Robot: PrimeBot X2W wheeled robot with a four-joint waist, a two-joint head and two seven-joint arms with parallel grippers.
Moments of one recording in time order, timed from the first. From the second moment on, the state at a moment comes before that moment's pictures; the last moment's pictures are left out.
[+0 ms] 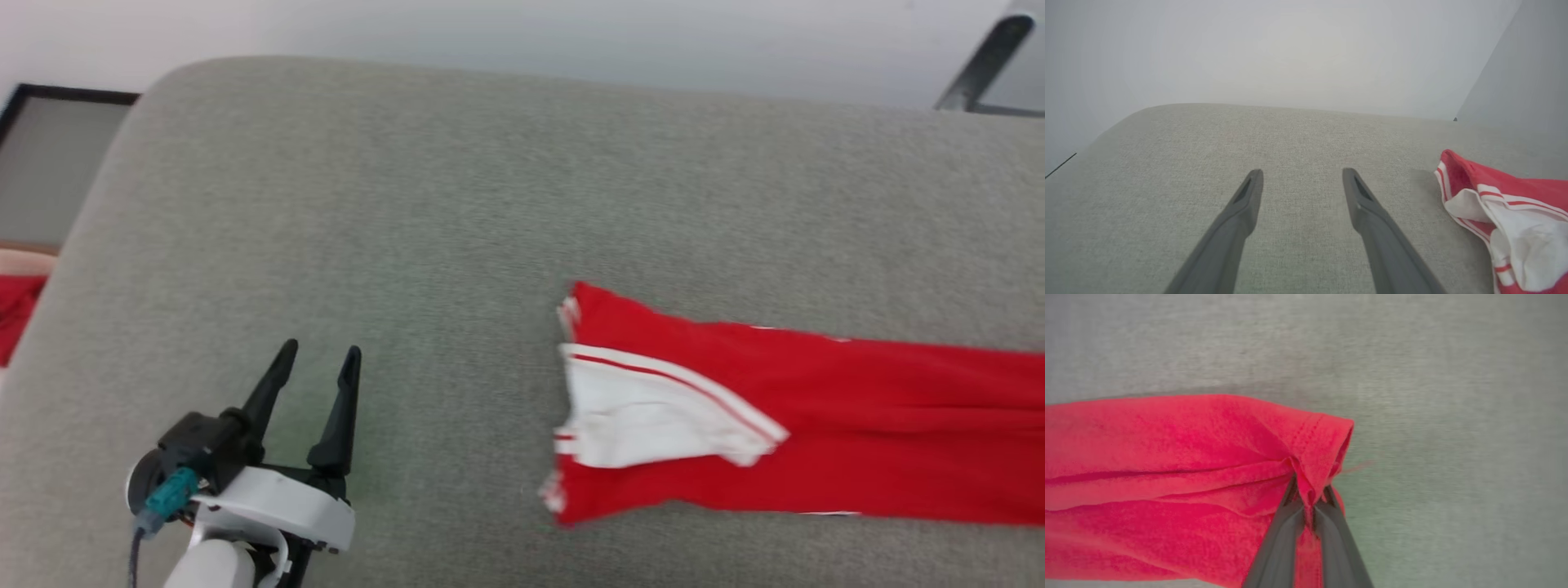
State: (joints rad) left arm -0.19 0.29 -0.20 0.21 -0.41 -0.08 -0.26; right arm -0.27 -0.67 -0.17 0.32 0.67 0.13 0.85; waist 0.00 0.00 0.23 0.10
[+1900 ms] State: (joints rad) left arm -0.14 0.18 -0.13 0.29 -0.41 -0.13 -0.26; right arm -0.47 -0.48 0.40 0.04 0.86 0.13 0.86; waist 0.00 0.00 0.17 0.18
